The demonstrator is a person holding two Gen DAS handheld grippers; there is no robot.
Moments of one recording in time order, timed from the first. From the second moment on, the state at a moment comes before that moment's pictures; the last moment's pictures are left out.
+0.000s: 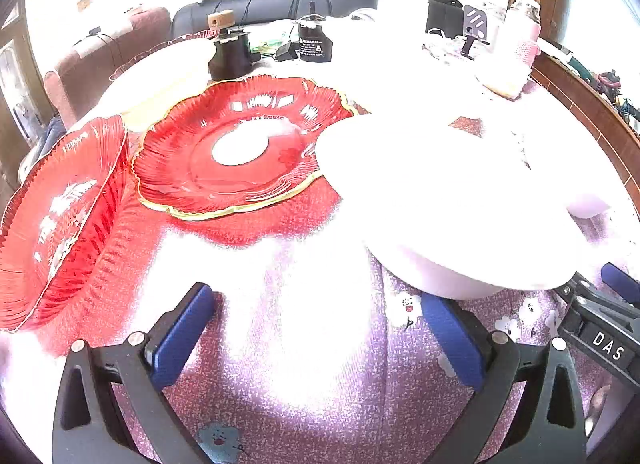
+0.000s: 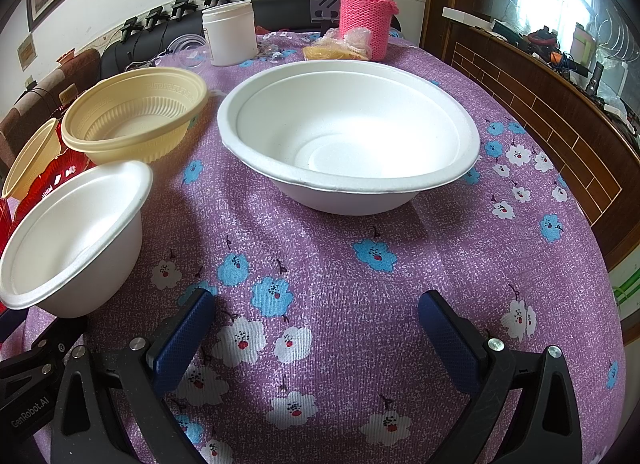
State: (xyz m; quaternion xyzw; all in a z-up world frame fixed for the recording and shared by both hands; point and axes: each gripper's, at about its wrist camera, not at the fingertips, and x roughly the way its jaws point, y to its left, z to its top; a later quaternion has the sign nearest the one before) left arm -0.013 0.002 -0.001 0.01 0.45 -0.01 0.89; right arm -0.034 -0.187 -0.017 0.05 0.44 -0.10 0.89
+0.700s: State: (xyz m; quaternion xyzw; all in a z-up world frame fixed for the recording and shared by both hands) left arm -0.016 0.002 0.001 0.03 0.49 -0.04 0.87; right arm -0.039 -0.185 -0.015 0.05 0.46 -0.08 0.88
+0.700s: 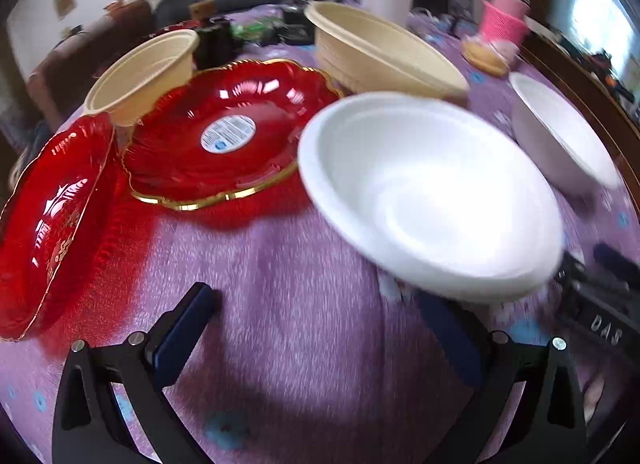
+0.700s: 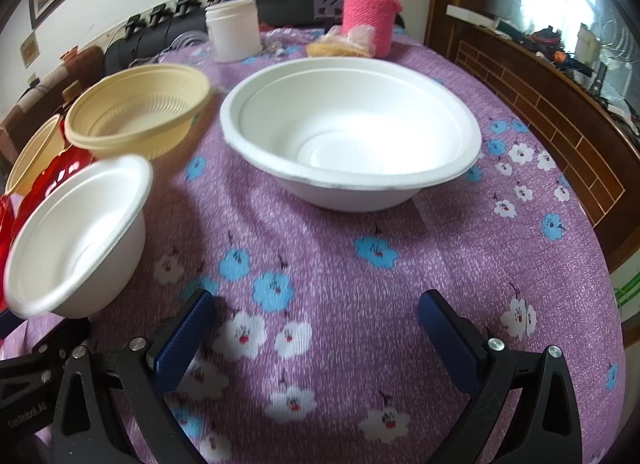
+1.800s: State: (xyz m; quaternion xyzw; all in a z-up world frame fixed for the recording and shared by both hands) left arm -0.135 0.284 0.134 -0.12 0.35 -0.02 0.93; right arm -0.089 0.003 0.132 0.03 0.33 0.16 0.93
